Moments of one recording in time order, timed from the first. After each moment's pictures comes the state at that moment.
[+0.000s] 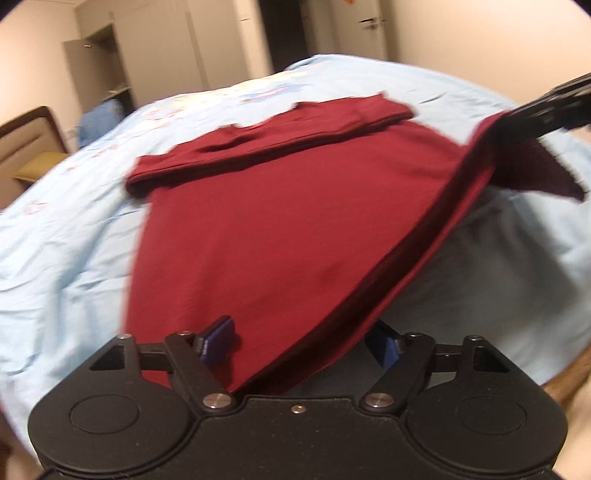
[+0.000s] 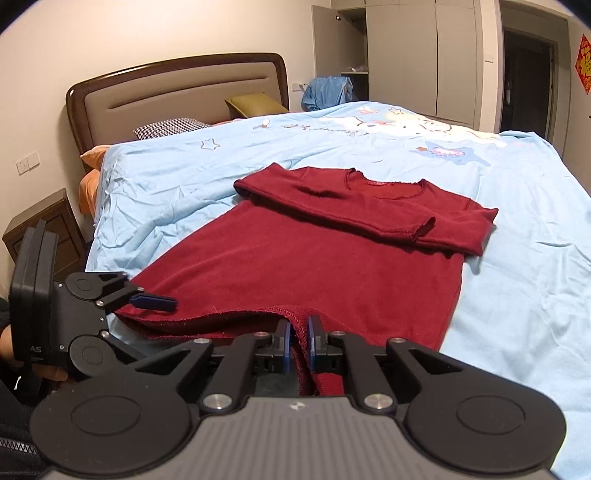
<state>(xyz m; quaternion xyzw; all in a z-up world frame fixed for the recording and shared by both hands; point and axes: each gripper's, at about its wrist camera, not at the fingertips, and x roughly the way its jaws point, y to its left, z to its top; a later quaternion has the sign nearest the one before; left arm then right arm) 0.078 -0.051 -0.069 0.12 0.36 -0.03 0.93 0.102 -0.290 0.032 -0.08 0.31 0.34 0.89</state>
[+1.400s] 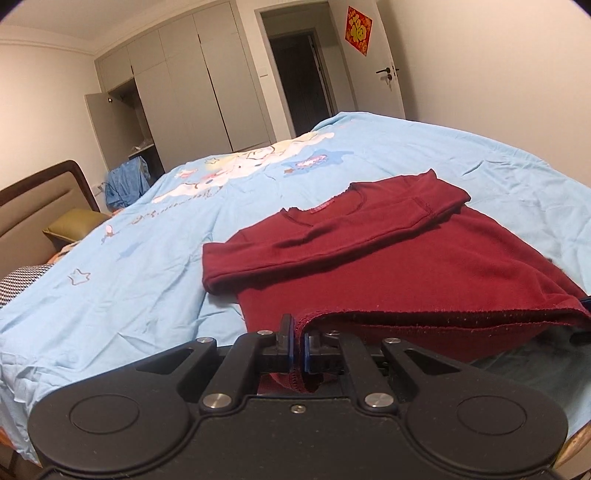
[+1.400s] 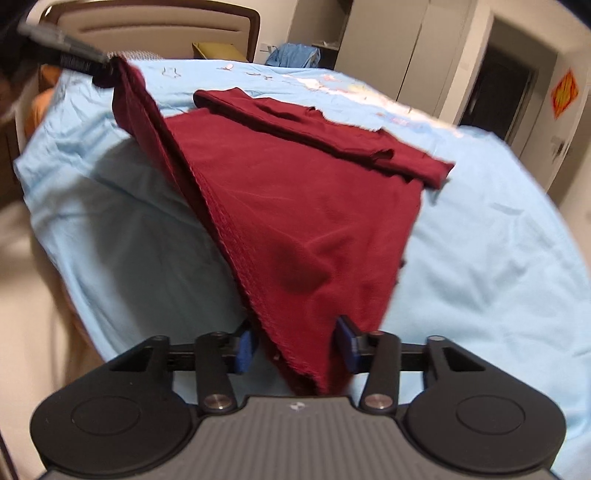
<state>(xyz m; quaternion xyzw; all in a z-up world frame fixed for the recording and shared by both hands) 0.104 0.009 0.021 0.15 0.26 -0.03 0.95 0.049 -0.288 -0.055 -0.21 0.31 0.22 0.90</state>
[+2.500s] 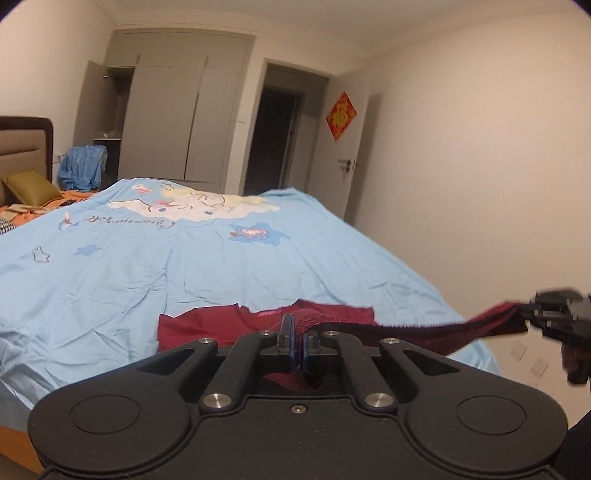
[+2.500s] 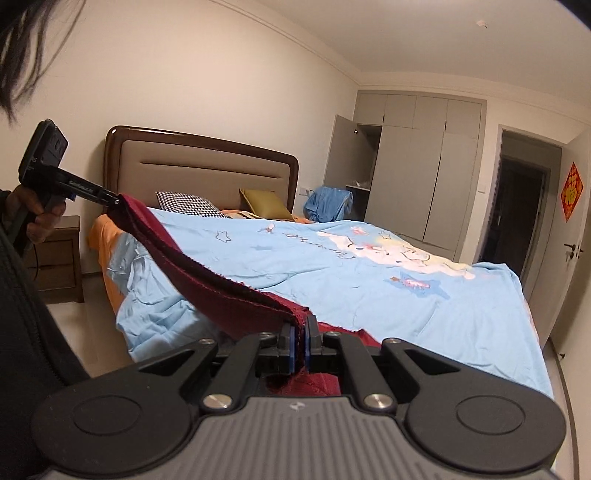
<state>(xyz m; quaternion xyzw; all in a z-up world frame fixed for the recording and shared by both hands) -0.018 0.085 0.149 -0.04 0.20 -0.15 0.97 -0.039 -0.369 0.143 -0.13 0.11 0.34 0.93</state>
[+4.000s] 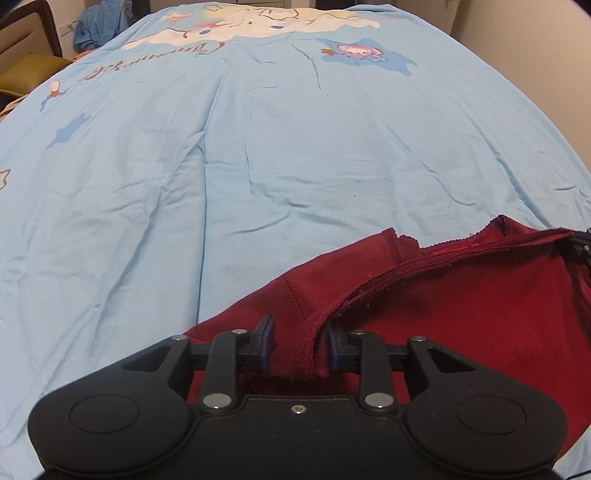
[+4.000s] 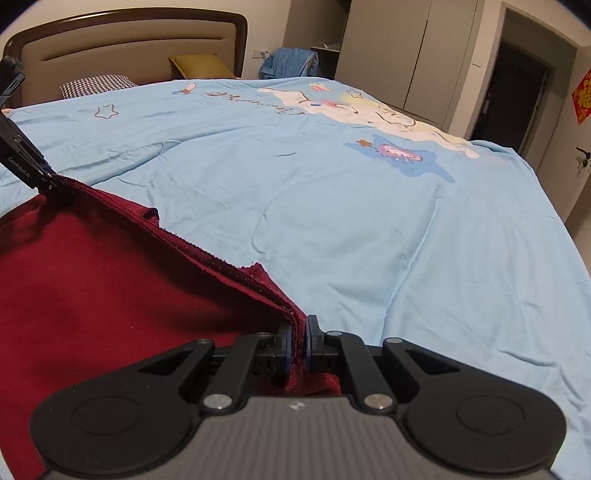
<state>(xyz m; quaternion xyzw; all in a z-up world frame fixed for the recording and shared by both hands) 0.388 0.122 -0.001 -0.01 0.49 -0.05 0.87 0.356 -0.271 0.003 -0.18 0.32 0.26 0.89</state>
